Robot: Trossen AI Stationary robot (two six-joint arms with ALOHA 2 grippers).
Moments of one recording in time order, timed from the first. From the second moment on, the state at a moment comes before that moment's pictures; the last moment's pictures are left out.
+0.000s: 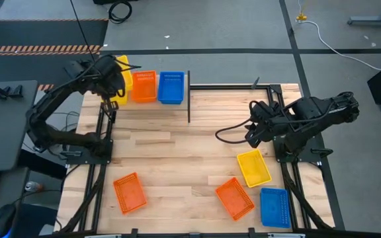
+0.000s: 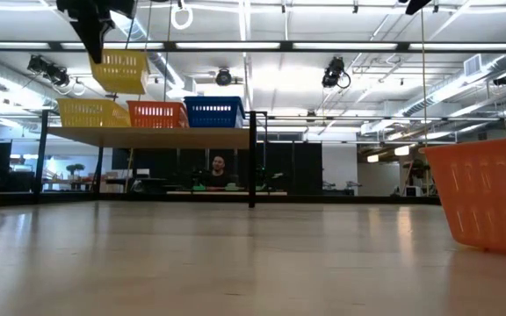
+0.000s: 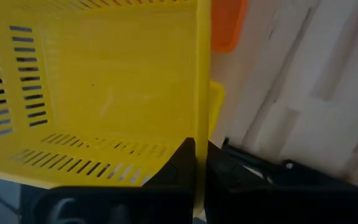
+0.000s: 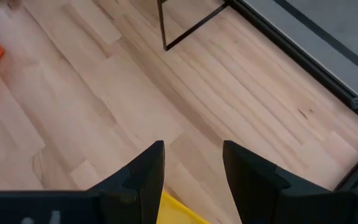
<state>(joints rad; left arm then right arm) 0.74 1.22 1.57 -1.57 -0.28 0.51 0.34 1.24 1.56 -1.50 0.53 0.96</state>
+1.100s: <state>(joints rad) 1.00 1.20 1.51 -1.57 -0.21 0.86 0.33 1.24 1.56 -1.49 0.55 0.92</state>
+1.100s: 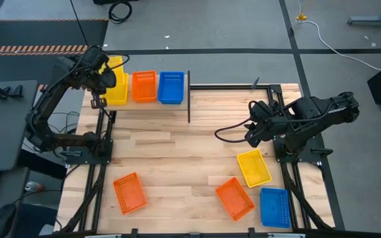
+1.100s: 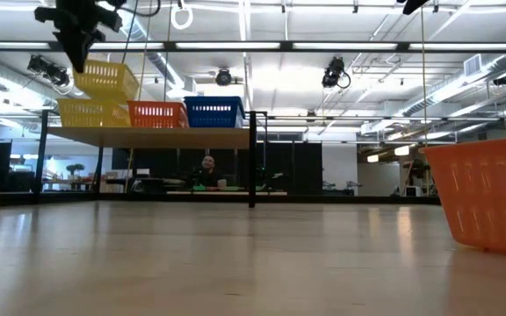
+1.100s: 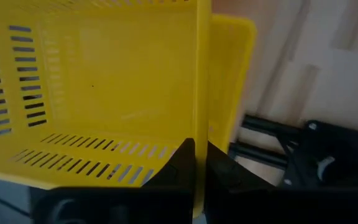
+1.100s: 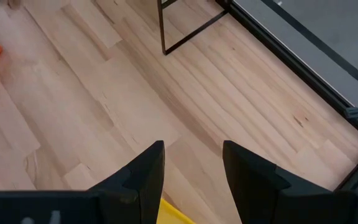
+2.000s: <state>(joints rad) 0.96 1.19 1.34 -1.53 -0.22 0.79 0.33 1.24 1.56 -1.49 0.53 0.94</state>
